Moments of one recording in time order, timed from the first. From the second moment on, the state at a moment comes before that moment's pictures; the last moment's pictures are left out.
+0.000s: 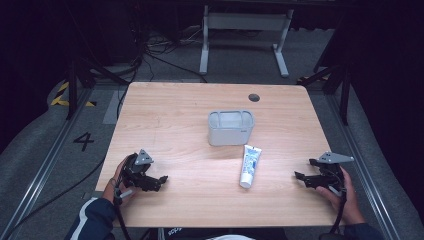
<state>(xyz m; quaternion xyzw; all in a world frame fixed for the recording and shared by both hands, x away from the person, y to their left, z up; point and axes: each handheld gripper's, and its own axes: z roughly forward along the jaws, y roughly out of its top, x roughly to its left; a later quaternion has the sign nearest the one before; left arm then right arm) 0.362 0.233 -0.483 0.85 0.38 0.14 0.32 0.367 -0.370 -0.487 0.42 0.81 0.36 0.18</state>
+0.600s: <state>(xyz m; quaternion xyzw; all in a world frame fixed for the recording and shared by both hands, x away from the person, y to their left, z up) 0.364 0.234 -0.483 0.86 0.37 0.13 0.33 0.368 -0.366 -0.480 0.45 0.81 0.34 0.16</state>
